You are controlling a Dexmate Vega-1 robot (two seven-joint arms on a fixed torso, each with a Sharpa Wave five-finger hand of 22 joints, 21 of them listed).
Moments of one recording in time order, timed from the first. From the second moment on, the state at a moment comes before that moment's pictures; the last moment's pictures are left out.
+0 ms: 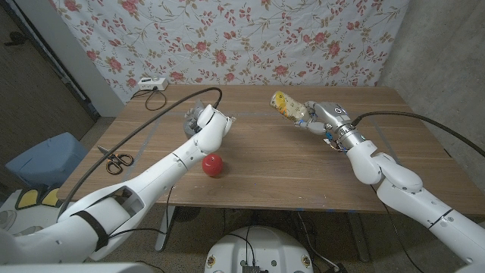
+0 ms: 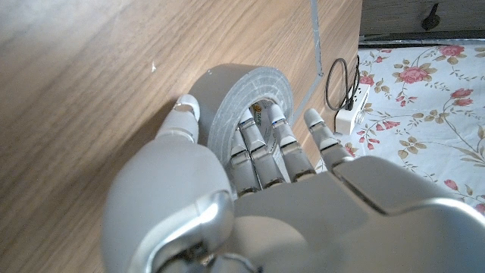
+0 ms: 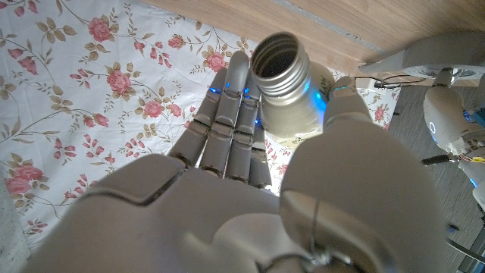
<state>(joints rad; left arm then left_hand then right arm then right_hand) 0.57 0.41 0.75 -1.56 1.84 0.43 -1.16 0.87 0.07 0.35 -0.16 0.18 0.73 -0.11 0.40 0.20 0.66 -0.18 0.51 0.32 0.51 -0.05 0.40 0.27 0.13 0.08 0.60 0.20 -1.15 -0.79 -0.30 -1.93 -0.73 -0.02 -0.29 0.88 0.03 0.18 -0.10 0.24 0.57 0.18 0.40 0.33 0.88 0.11 0.71 0.53 0.84 0.02 0.73 0.86 0.55 -0.04 0.63 0.24</state>
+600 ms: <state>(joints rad) 0.65 0.40 0.71 -1.59 1.79 0.57 -0.97 0.87 0.07 0.35 -0.15 0.28 0.81 -0.03 0.58 0.27 0.83 -0.05 0.71 0.33 0.80 -0.06 0.54 0.47 0.25 0.07 0.77 0.25 -1.14 -0.80 -0.30 -1.92 -0.75 -0.02 -0.29 0.88 0.03 0.18 -0.10 0.24 0.57 0.18 0.39 0.34 0.88 0.11 0.71 0.54 0.84 0.02 0.72 0.87 0.55 -0.04 0.63 0.24</state>
